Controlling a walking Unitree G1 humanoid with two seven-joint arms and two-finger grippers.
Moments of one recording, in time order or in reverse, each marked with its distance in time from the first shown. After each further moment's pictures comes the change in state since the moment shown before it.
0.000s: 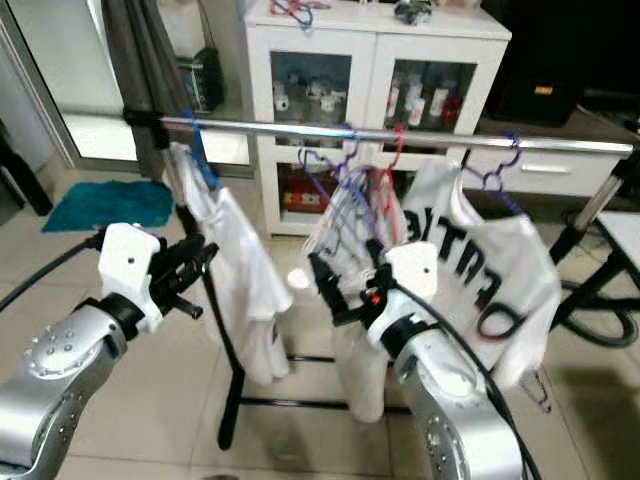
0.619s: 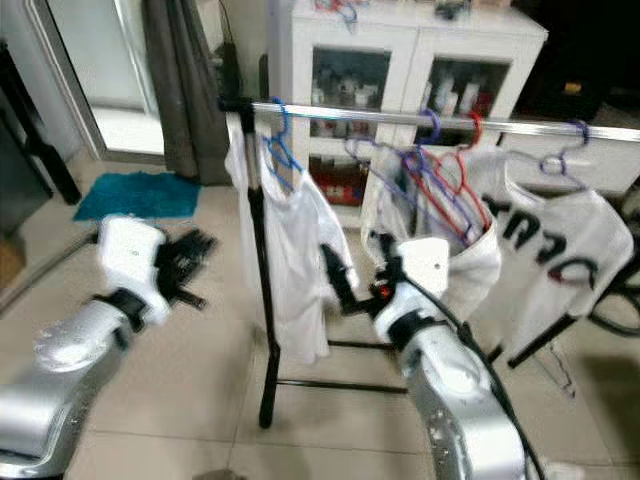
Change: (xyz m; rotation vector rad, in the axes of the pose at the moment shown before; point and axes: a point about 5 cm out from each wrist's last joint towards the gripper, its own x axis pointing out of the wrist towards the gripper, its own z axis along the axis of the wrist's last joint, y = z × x) left arm 0.008 -0.001 -0.001 -0.019 0.009 0.032; right arm 0.002 -0.009 0.000 -0.004 -0.008 -0.076
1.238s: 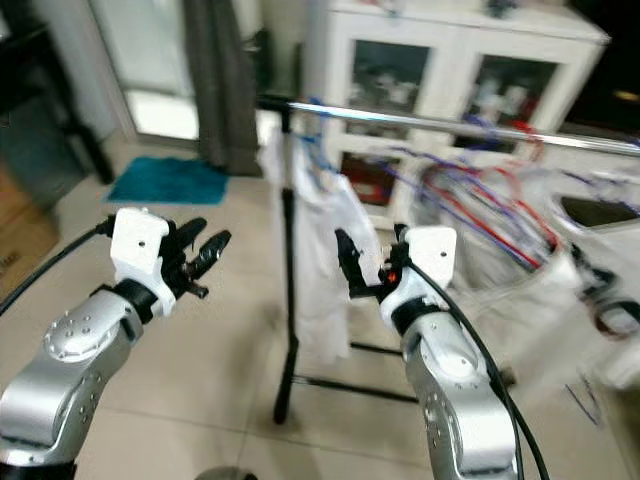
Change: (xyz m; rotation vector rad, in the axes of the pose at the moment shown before) left arm 0.005 0.005 0.007 0.004 -0.033 0.015; right arm 0.013 -0.004 0.007 -0.022 -0.044 -0.071
